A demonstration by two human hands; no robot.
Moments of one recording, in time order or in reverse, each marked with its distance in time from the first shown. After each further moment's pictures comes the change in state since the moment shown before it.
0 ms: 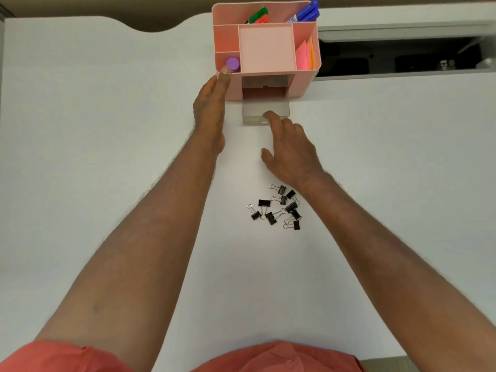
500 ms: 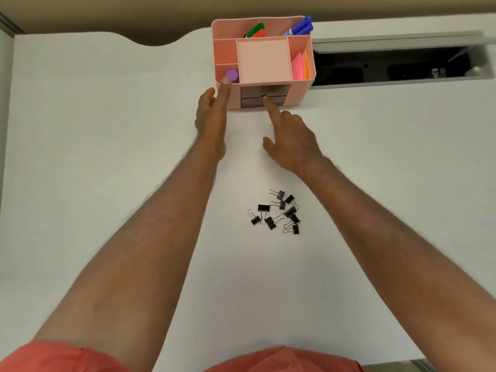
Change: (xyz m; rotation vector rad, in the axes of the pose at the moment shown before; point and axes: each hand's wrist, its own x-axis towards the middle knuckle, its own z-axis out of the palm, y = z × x) left_hand -0.001 0.002 0.002 0.127 0.023 -0.053; right_hand 0.034 0.007 -0.013 -0.023 0.018 -0.006
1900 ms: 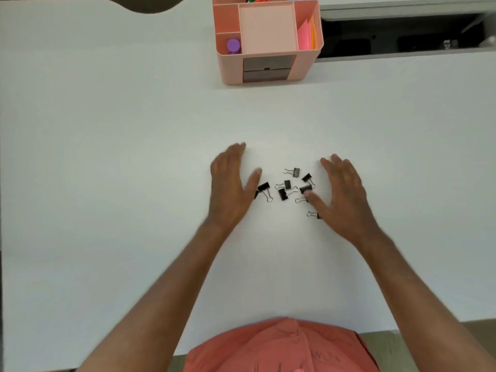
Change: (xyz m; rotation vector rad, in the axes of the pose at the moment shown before) left_hand -0.109 -0.145 -0.038 0.725 -0.091 0.627; right_hand -0.183 0.070 0.028 0.174 -0.026 0.214
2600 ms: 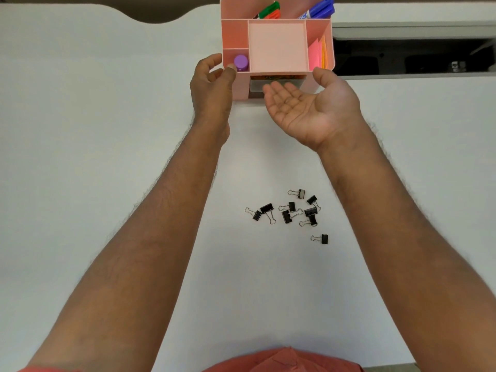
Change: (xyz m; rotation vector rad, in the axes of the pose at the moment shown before) left_hand 0.188 0.051 -0.068 -0.822 0.249 -0.561; right_hand 0.157 -0.174 -0.092 2.111 -0.229 0.692
